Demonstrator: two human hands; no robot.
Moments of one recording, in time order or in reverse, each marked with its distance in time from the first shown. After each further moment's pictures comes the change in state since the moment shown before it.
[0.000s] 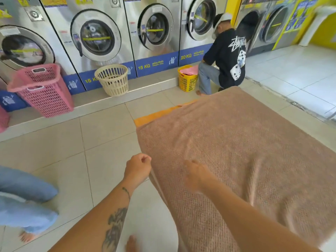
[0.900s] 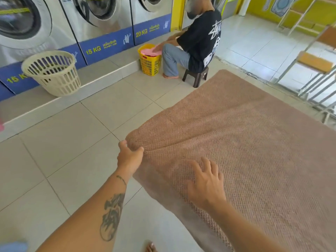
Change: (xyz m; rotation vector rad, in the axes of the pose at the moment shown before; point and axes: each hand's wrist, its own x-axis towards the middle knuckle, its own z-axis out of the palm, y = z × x) left_hand 0.246 -0.009 -0.043 -0.126 -0.253 -0.148; right_hand 0.102 -0.103 0.038 -0.059 0.326 0.360
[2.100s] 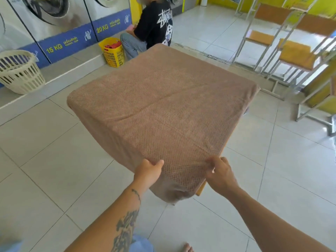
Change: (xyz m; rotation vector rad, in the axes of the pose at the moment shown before) left_hand -0.347 -0.131 0.214 0.344 -0.302 0.124; right_hand -0.287 0.286 0.008 0.473 0.050 0.394
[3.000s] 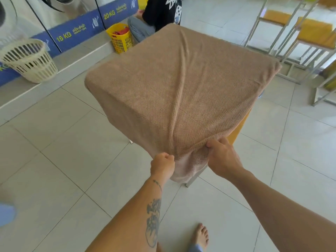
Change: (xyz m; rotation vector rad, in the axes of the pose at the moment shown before) left_hand -0.020 -0.071 0.012 -0.090 0.035 0.001; right_hand -0.037 -0.029 0.050 -0.181 0.021 -0.165
